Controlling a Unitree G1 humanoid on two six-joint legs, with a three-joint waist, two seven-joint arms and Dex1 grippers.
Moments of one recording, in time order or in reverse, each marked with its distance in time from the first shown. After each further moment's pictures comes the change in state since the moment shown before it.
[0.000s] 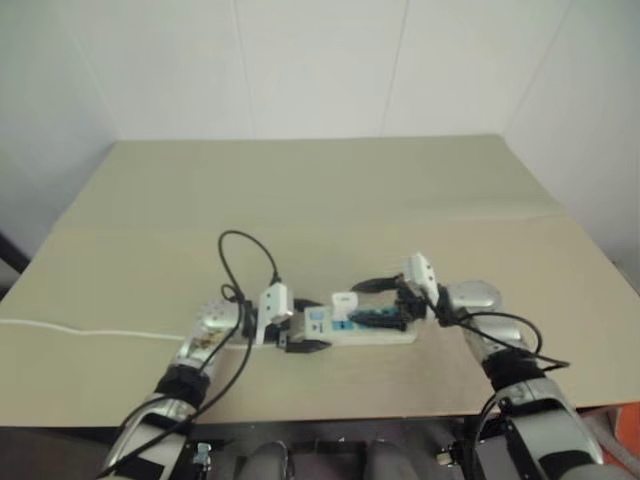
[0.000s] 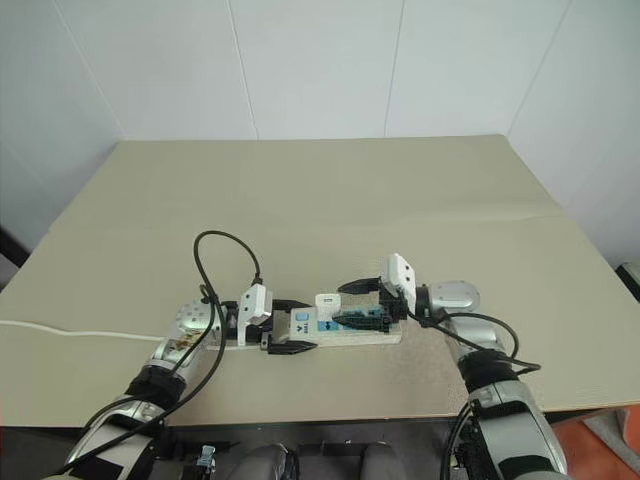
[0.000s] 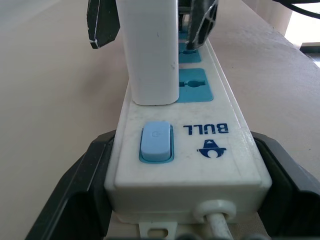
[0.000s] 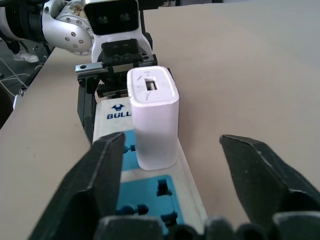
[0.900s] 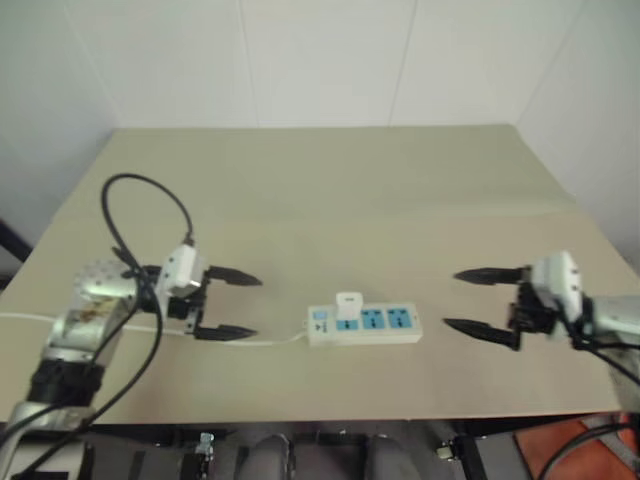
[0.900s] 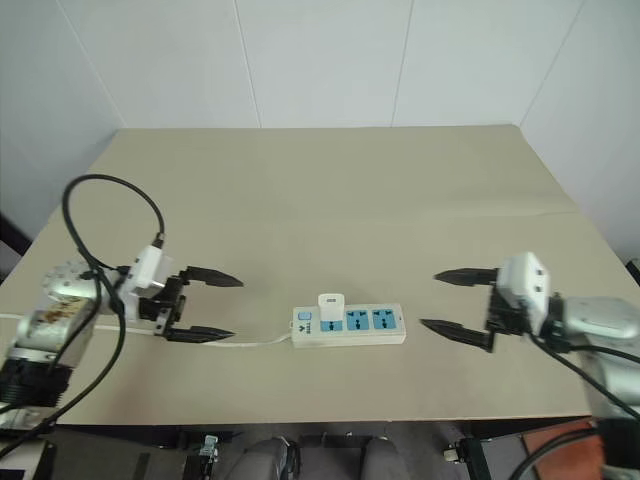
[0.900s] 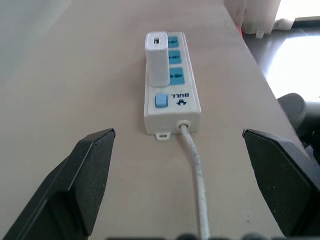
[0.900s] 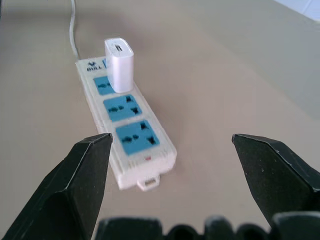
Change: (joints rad) left arm 0.088 0.491 0.246 -0.444 -0.294 0.366 -0.233; right arm 0.477 -0.446 -0.495 -0.554 0.192 0.223 -0.081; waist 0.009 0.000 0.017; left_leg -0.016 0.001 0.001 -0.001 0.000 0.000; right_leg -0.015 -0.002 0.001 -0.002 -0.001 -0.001
